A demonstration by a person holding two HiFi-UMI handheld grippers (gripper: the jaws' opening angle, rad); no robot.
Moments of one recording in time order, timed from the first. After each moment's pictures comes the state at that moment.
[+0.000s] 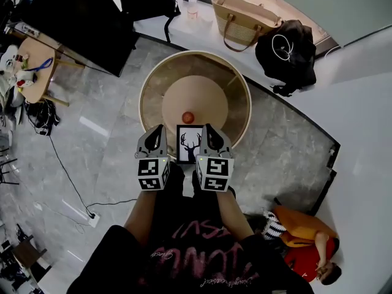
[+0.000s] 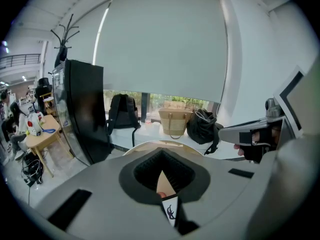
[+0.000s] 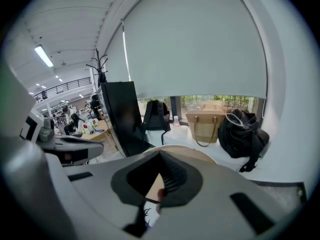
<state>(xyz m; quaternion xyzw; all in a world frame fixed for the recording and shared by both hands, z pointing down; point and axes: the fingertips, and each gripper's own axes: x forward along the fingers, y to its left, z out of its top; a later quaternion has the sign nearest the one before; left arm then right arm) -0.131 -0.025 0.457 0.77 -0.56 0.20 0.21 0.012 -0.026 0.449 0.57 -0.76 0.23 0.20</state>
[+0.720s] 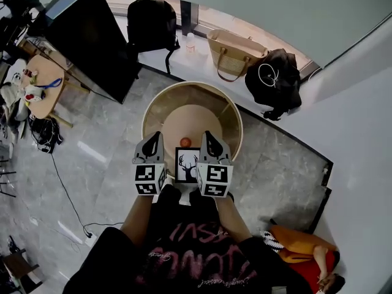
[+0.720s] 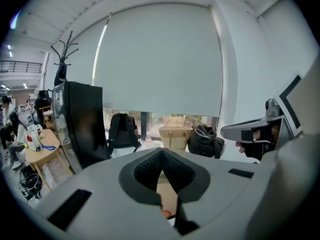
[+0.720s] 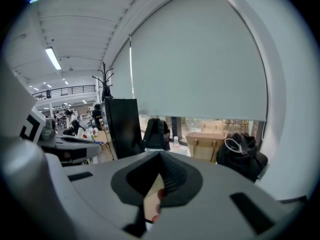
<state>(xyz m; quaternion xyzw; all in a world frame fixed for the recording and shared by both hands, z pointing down) -0.136 -0.052 0.369 0.79 -0.57 0.16 0.16 0.018 -0.052 0.356 0.59 -0.78 0.16 0.15</state>
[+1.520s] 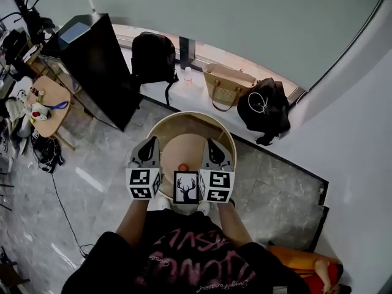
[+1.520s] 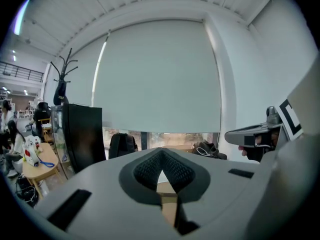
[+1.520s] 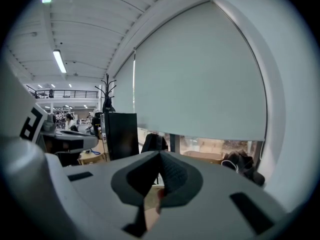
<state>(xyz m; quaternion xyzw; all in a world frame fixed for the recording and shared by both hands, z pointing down) -0.144 -0.069 0.272 0.81 -0.58 0.10 0.09 0.031 -0.062 0.270 0.60 -0.79 0.10 0.11</state>
